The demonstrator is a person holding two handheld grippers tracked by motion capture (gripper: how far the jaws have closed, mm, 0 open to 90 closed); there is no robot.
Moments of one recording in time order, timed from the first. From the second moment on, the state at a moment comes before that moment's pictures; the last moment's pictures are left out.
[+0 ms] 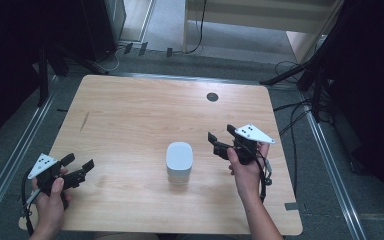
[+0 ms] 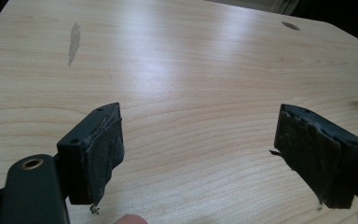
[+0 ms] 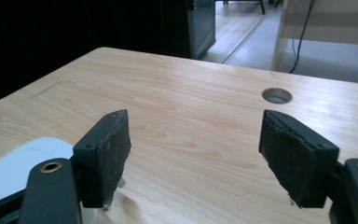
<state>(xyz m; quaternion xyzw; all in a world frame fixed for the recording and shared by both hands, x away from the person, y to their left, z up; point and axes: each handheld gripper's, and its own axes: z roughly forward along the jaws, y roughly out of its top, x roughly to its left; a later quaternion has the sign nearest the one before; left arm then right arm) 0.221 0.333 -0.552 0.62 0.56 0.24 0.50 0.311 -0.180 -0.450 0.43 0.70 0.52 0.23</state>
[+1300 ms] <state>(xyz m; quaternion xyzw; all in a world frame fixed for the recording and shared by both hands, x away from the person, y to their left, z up) 0.220 0.332 -0.552 0.62 0.56 0.25 0.49 0.241 -0.325 -0.534 0.54 0.67 0.45 0.26</state>
